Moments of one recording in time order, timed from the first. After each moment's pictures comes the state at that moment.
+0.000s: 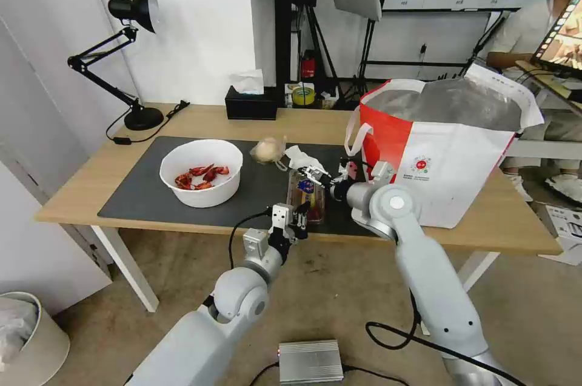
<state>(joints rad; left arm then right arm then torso) 1.00 -1.23 0.06 -1.83 -0.55 0.18 -0.17 -0.71 1.35 0.24 1.66 1.48 -0.68 0.61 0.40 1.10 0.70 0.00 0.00</state>
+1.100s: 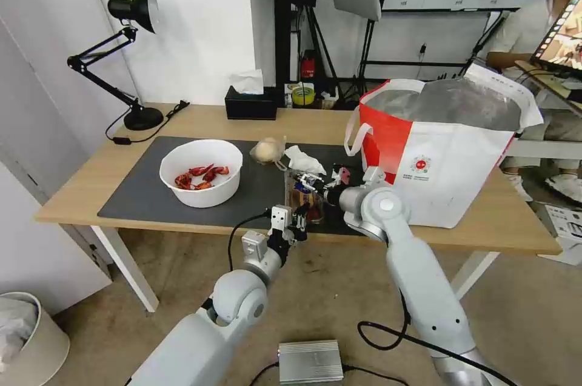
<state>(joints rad) 1.01 -1.23 0.07 -1.83 -0.54 0.18 -0.17 -0.72 1.38 0.24 1.63 1.46 -0.68 0.60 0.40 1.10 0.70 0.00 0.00</state>
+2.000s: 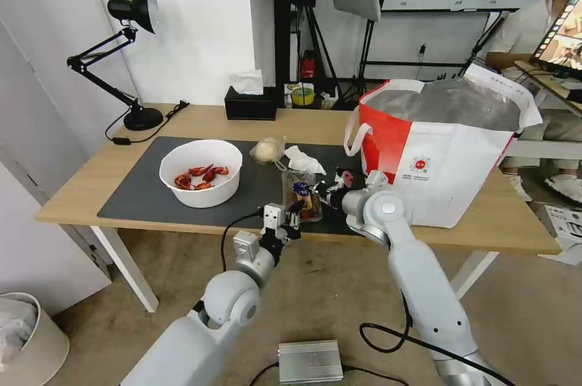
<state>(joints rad) 1.06 -1.19 0.00 -1.90 -0.54 0.17 -0.15 -0.73 1.38 0.25 1.61 1.46 -0.68 0.60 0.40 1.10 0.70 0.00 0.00</state>
